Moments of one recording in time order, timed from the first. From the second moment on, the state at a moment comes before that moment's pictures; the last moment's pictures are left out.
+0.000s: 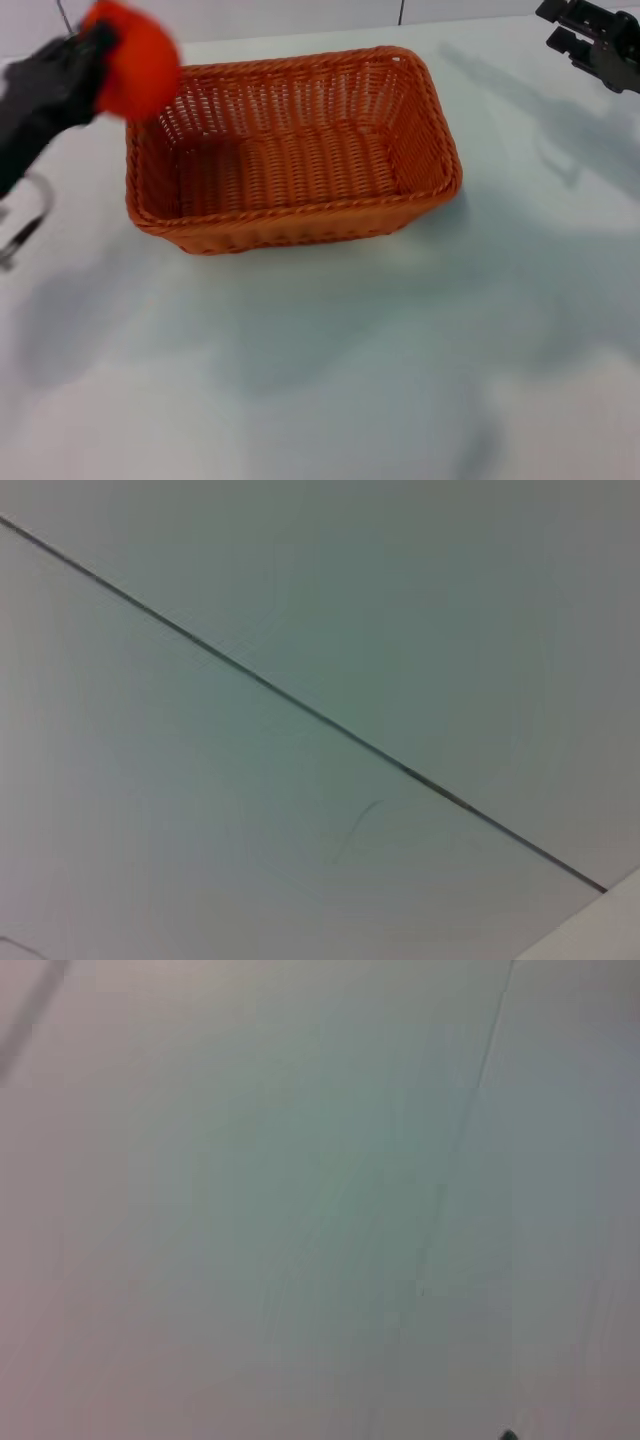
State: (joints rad) left arm -0.57 -2.11 -0.04 0.23 1.90 1.62 -0.97; right arm 0.55 2.01 -0.31 -0.46 1.32 1.29 2.01
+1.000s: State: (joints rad) left arm -0.54 -2.16 -0.01 0.17 1.60 1.58 -0.94; right arm 0.45 2.02 -0.27 -0.47 1.44 1.43 1.80
